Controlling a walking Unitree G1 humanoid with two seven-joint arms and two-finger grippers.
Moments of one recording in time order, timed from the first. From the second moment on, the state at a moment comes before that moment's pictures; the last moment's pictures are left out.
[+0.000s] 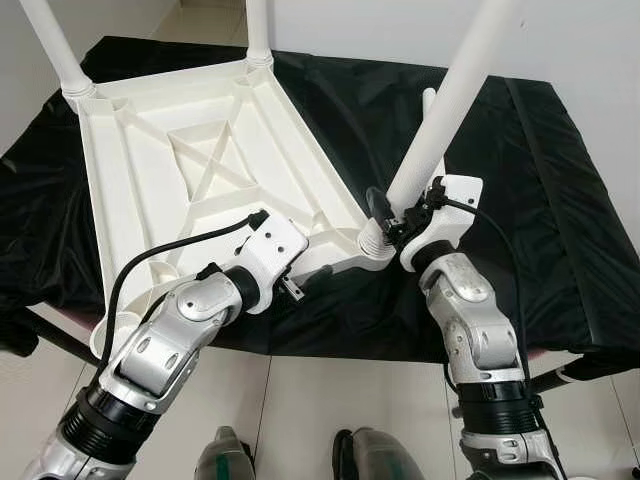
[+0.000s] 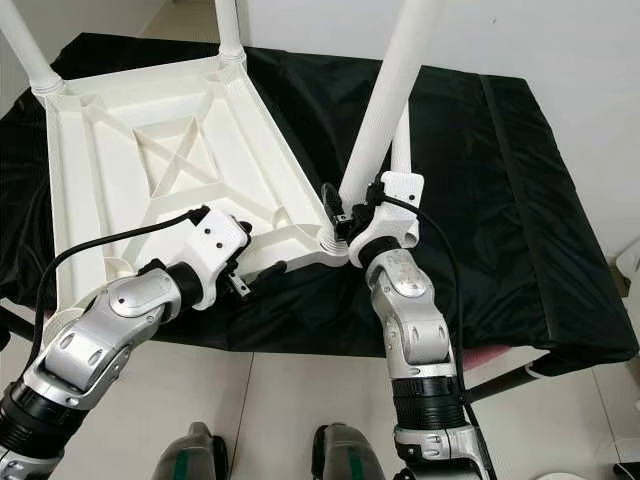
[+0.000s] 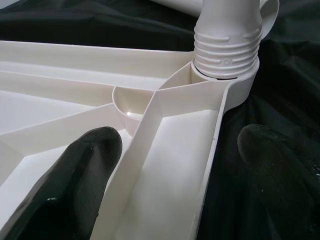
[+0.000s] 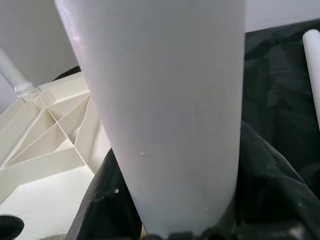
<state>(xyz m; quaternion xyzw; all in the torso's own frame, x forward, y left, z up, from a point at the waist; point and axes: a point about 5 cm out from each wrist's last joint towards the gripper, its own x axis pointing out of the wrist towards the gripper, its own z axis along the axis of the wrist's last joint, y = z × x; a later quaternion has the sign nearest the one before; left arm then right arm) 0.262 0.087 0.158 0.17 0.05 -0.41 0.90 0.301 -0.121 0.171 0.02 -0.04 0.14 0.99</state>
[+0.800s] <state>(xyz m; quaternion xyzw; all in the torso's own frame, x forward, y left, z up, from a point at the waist) 0.262 0.088 0.158 0.17 0.05 -0.41 0.90 0.295 -0.112 0.170 -0.02 -0.05 0.15 0.99</state>
